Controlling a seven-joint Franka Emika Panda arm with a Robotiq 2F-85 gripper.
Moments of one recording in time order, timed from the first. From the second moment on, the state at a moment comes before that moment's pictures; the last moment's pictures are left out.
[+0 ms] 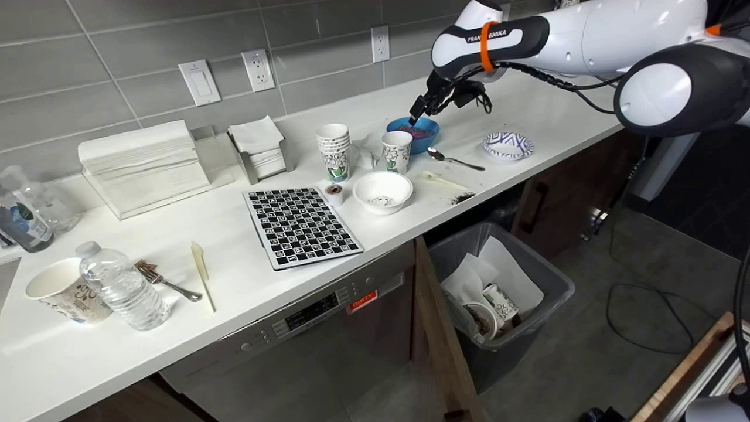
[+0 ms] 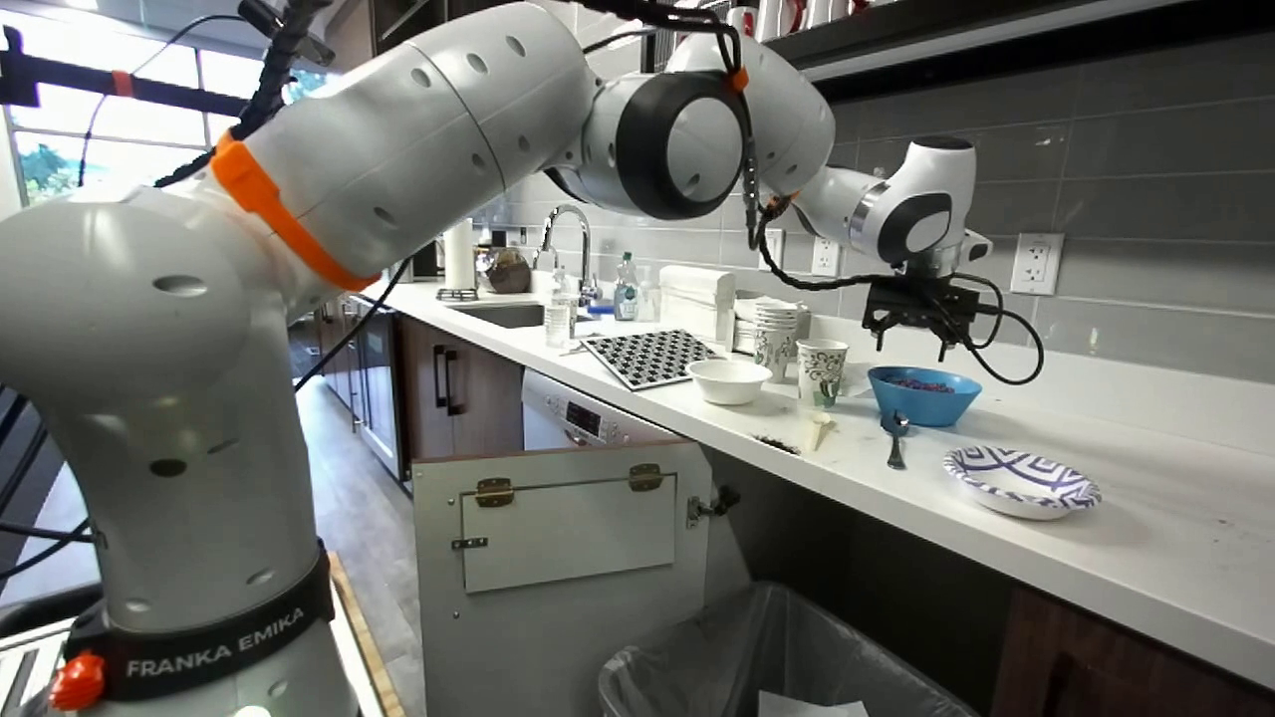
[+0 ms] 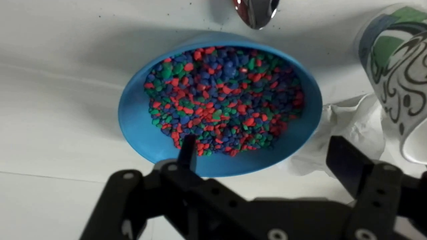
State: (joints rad) arm -0.19 0.95 0.15 -0.93 0.15 2.31 -0.56
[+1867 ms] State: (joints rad) arm -0.15 1.21 0.09 -0.64 0.10 2.31 -0.55
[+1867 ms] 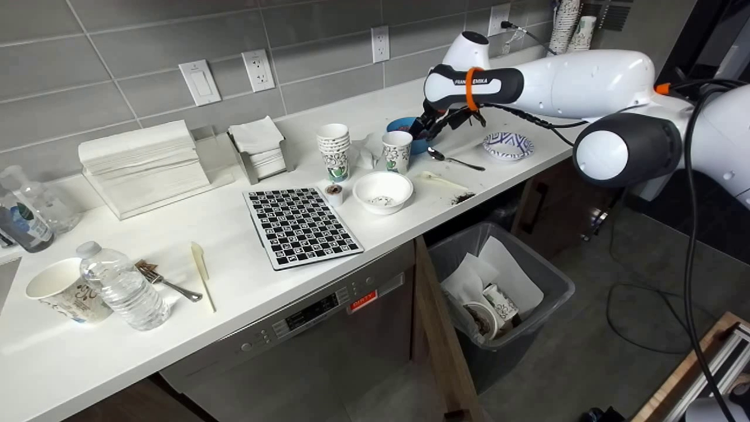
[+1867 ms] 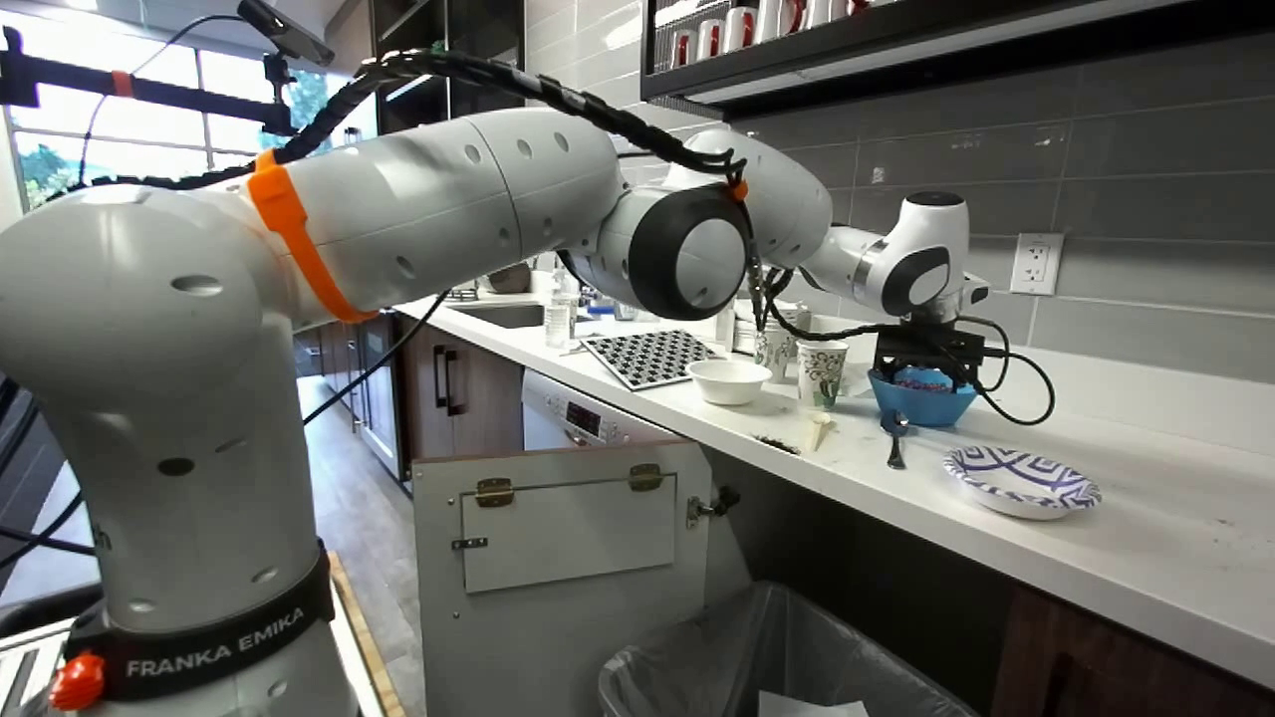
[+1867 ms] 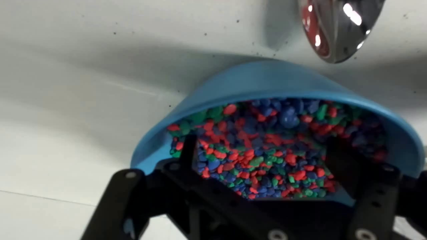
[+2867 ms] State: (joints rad) arm -0.14 1.22 0.08 -0.62 0.10 2.31 -0.53
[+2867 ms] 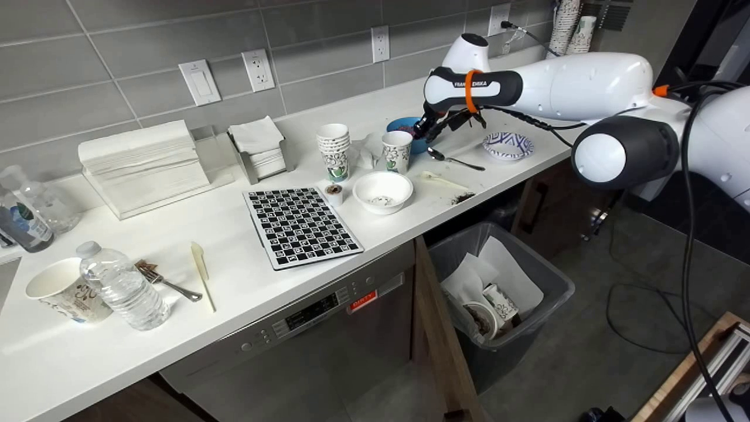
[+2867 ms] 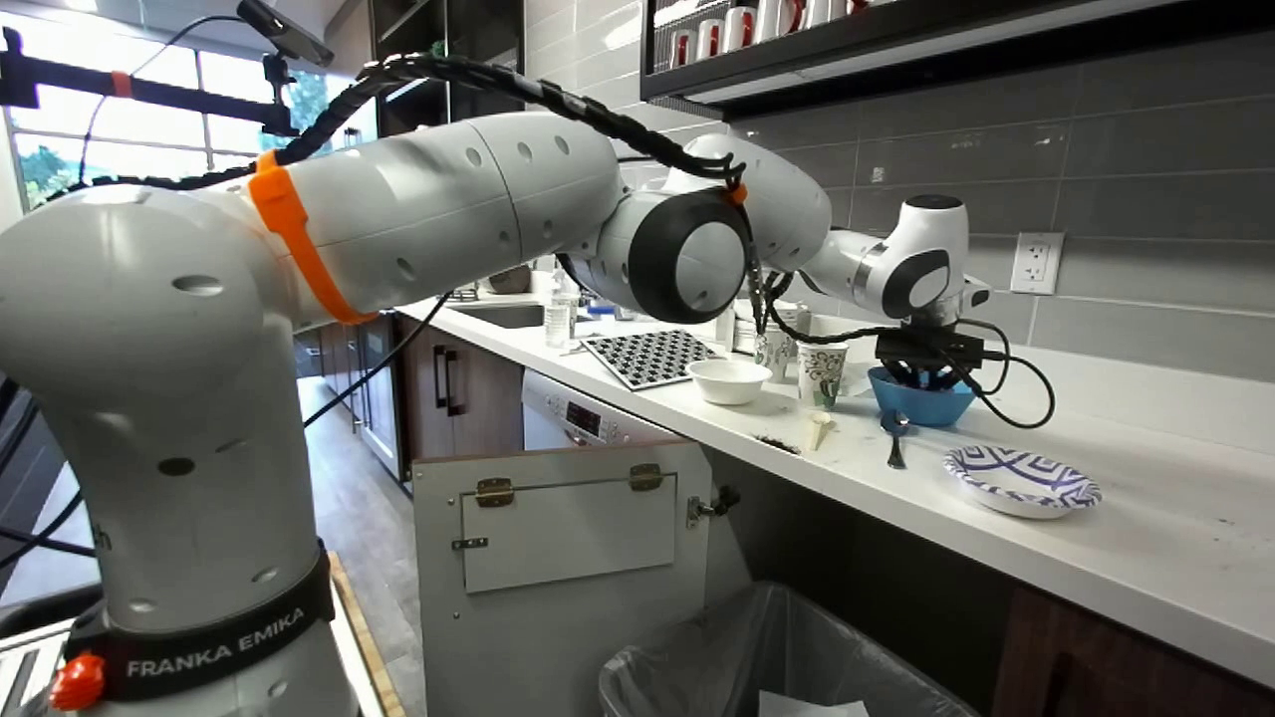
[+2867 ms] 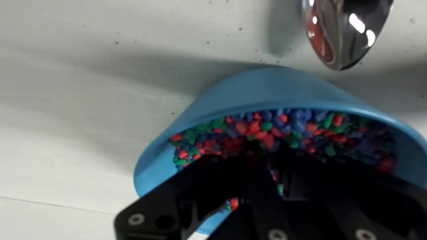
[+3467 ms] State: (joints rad) arm -0.12 1.22 0.06 -0.59 0.09 2.31 -0.52
